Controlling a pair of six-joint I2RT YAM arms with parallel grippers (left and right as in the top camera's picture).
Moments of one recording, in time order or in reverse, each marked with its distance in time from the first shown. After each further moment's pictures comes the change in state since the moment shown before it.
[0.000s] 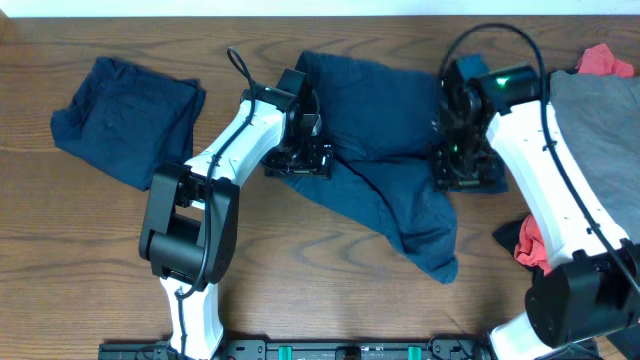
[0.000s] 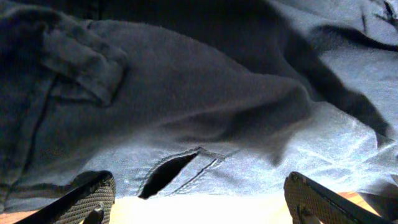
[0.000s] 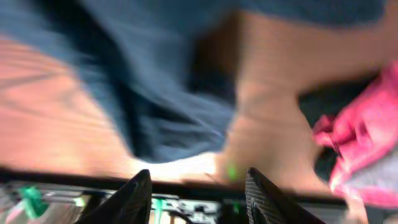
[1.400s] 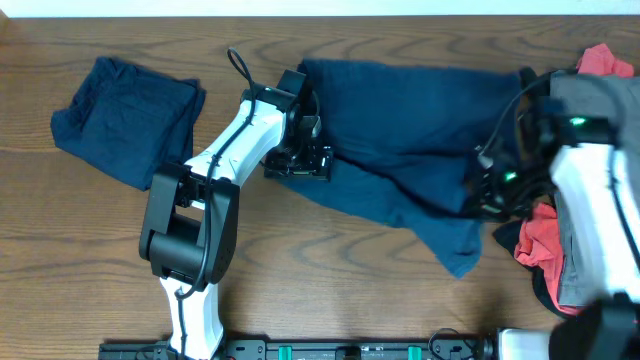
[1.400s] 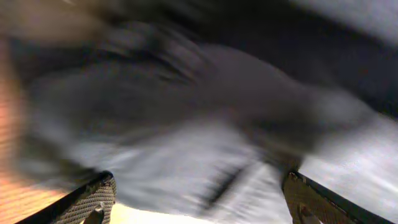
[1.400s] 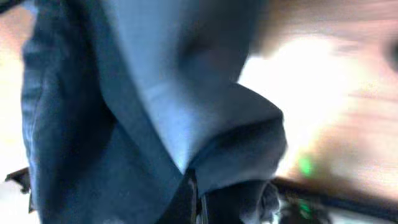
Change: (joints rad) left arm 0.000 0.000 -0.001 -0.018 0.000 0.000; right arm -0.308 -0.231 -0.217 0.000 -0.348 -0.119
